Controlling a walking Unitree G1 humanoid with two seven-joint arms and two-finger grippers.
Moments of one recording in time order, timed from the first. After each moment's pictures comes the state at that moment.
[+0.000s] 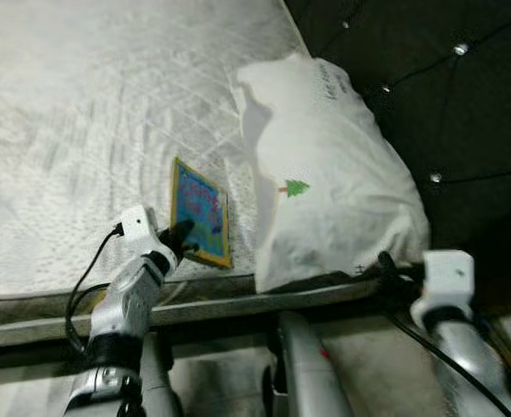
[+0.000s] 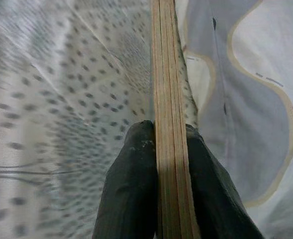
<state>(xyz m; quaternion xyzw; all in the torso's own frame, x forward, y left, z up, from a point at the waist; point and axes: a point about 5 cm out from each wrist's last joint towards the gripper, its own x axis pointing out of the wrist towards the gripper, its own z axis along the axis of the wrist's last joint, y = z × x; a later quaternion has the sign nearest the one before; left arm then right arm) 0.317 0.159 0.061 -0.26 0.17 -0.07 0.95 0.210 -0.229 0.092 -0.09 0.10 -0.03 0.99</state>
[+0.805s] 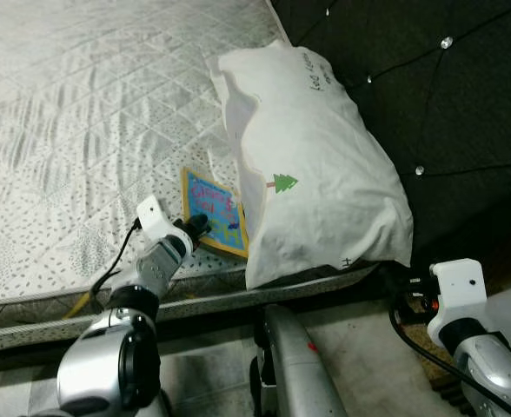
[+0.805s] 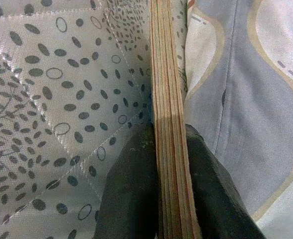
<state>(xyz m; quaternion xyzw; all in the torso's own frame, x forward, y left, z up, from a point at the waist) 0.347 0.140 0.055 -0.34 0.24 -0.04 0.91 0.196 -0.234 0.103 -0.11 0.13 0.04 0.98</state>
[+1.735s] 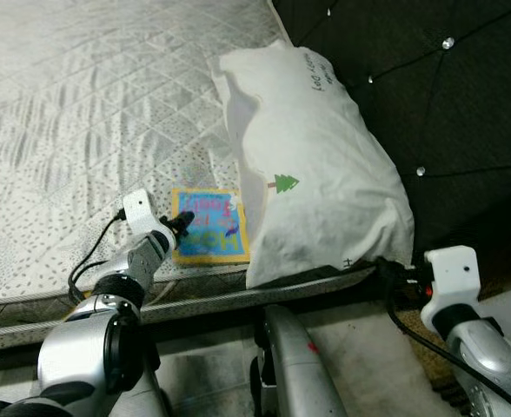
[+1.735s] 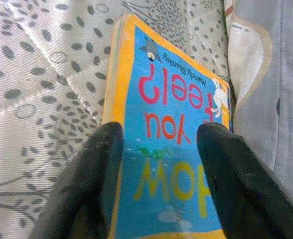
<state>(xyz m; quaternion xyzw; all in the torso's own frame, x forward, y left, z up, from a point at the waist) 0.353 0.173 0.060 -0.24 0.25 0.00 0.94 0.212 -0.228 0.108 -0.11 0.11 0.04 0.99</state>
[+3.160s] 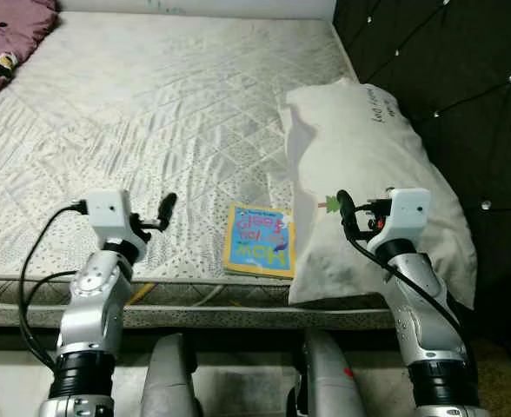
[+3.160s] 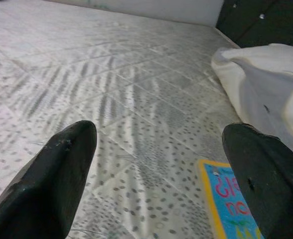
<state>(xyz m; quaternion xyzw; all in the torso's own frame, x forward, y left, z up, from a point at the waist) 0.302 0.193 0.105 -0.06 0.03 -0.05 1.00 0.299 -0.179 0.119 0.00 0.00 0.04 1.00</state>
